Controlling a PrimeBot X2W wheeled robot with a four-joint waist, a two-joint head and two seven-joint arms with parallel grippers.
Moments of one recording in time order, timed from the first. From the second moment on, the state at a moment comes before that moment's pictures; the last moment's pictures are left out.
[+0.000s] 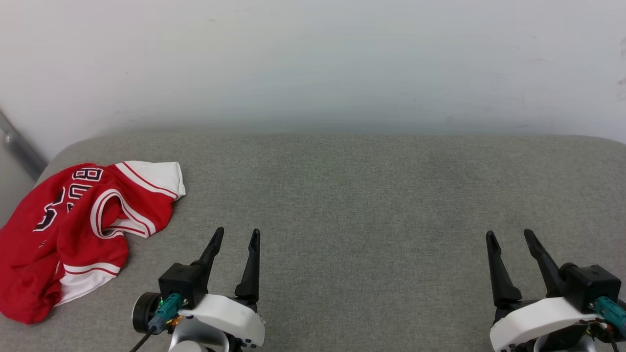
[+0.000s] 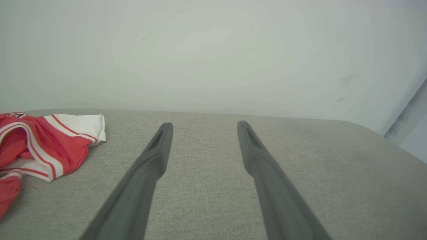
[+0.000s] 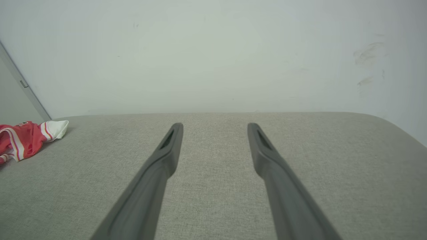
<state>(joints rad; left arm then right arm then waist) -0.09 0.05 -0.17 0.22 -0.25 -0.06 -0.21 0.02 -0.05 -0.03 0.04 0.15 0.13 -0.08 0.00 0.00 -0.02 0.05</state>
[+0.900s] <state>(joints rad) -0.10 0.05 -0.20 0.25 -0.09 -0.04 -0.26 0.03 -0.05 -0.04 0.06 0.03 0.13 -0.13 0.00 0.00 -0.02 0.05</state>
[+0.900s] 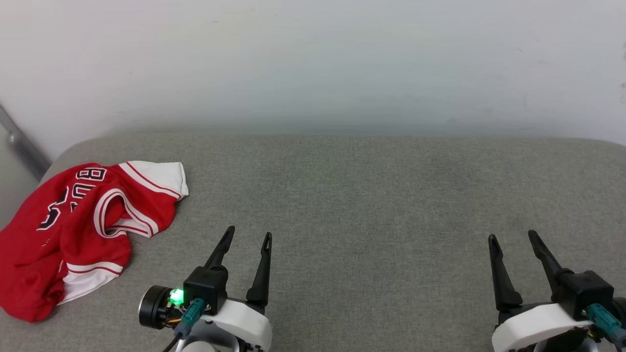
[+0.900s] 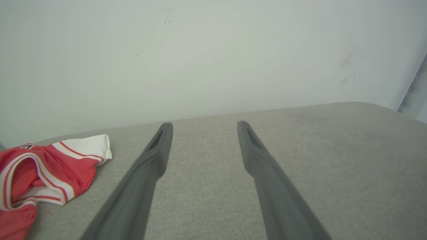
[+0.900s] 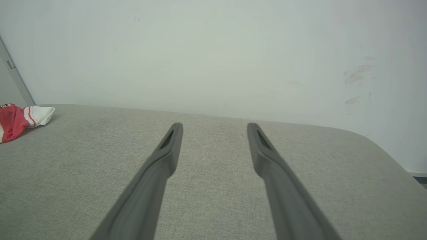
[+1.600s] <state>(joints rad) -0.12 0.05 -0.20 0.28 -0.12 -0.03 -0.26 0.02 -0.05 -0.04 0.09 0.06 0.13 -0.16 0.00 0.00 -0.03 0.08</state>
